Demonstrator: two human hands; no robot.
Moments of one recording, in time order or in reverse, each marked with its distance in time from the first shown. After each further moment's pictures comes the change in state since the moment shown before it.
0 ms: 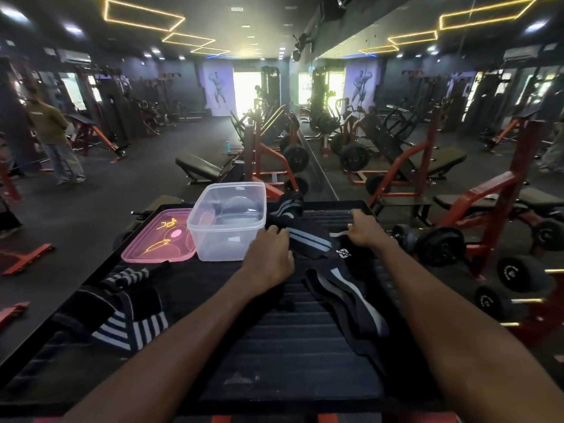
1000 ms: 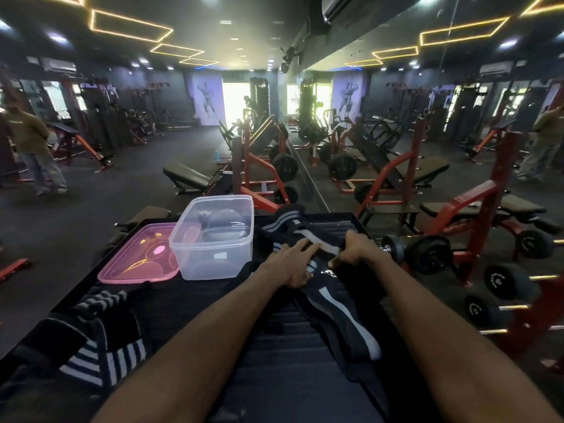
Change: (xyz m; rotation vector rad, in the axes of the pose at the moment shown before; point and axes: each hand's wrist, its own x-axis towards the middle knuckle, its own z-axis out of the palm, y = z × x) left_hand 0.077 0.020 0.055 0.139 -0.452 0.211; right_hand 0.008 0.014 -0.001 -0.110 -0.170 0.121
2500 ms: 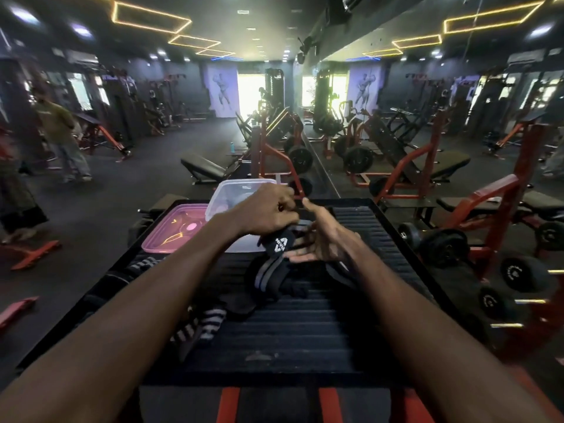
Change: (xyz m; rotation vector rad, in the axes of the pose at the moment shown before) left_hand -0.126 -0.052 -0.095 -0.414 0.441 0.290; right_hand -0.122 -0.126 0.018 1.188 -0.596 0.064
